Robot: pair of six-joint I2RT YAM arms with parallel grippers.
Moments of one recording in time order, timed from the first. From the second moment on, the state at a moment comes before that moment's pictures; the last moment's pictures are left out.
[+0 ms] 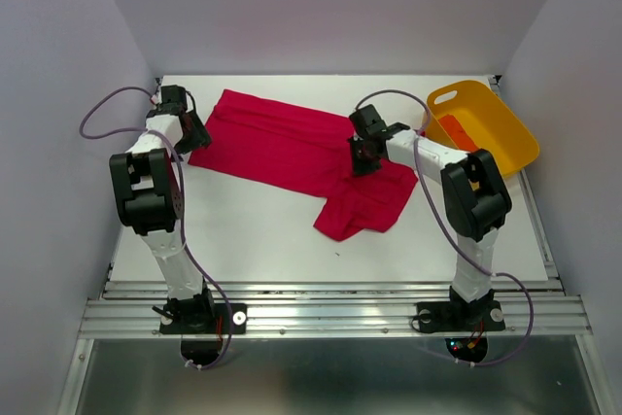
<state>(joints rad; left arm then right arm) 0.13 1.96 1.48 -0.56 -0.14 -0.39 0.50 1.96 1.45 -0.55 0.05 0.37</state>
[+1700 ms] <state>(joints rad) 0.12 1.99 1.44 -0.49 -0.12 -0.45 0.83 1.58 0.99 -0.60 0.10 0.59</state>
